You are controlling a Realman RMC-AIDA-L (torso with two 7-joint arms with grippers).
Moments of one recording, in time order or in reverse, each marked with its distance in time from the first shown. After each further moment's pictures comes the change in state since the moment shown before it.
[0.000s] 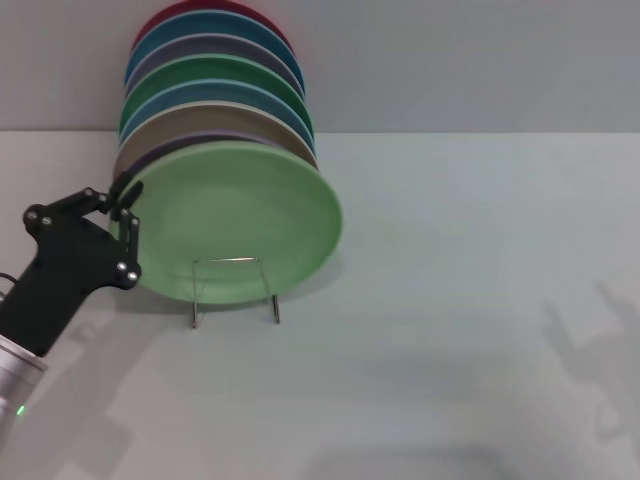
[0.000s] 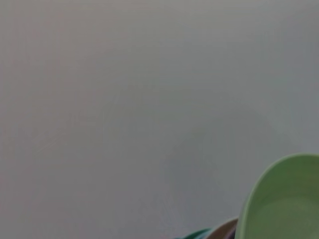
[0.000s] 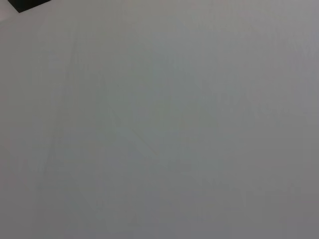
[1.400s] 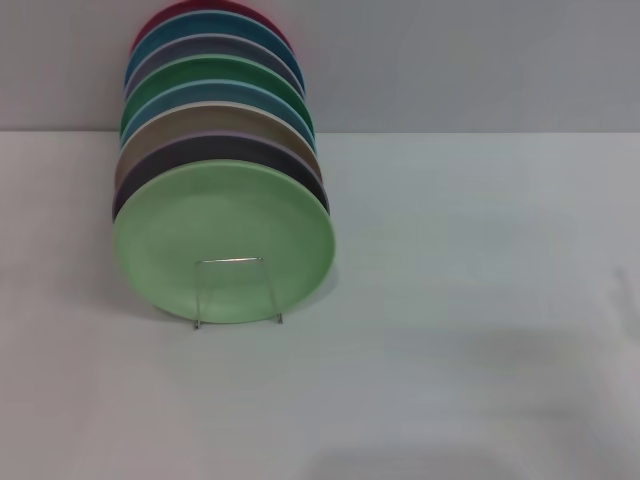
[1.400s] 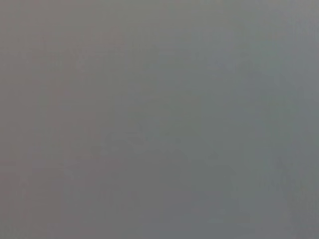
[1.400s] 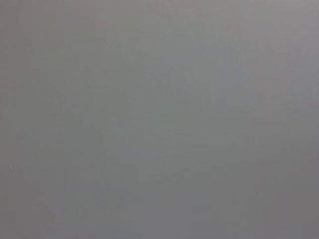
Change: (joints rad) left arm 0.111 -0.008 -0.345 -0.001 -0.319 0.046 -0.247; right arm 0.012 0.001 0.034 -0.007 0.256 0.119 -0.032
